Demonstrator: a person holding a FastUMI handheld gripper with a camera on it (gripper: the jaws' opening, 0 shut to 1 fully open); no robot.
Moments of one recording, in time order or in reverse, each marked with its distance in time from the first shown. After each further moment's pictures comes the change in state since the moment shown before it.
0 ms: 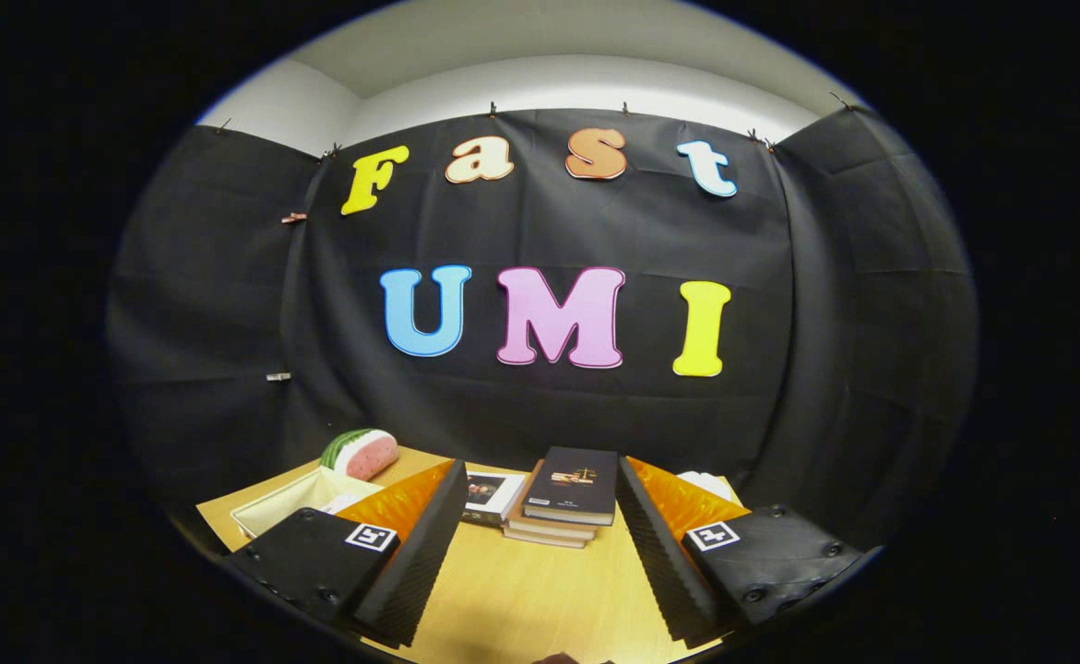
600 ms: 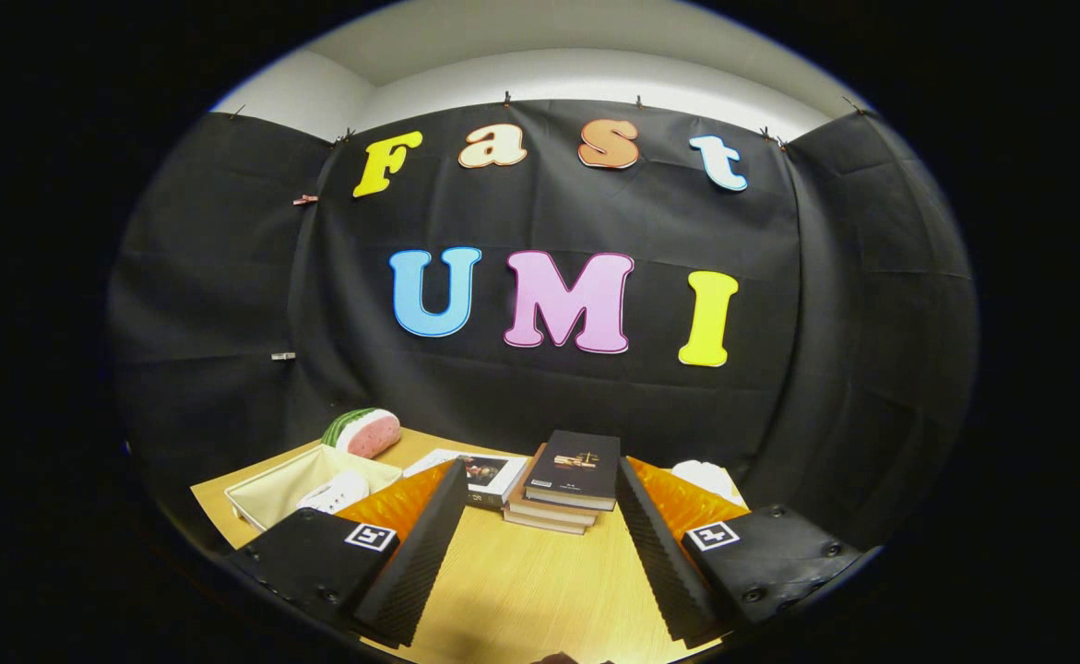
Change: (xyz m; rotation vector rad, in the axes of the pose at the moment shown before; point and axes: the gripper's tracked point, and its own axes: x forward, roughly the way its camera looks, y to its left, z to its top) arm -0.007 0.010 -0.020 -0.029 0.029 0.029
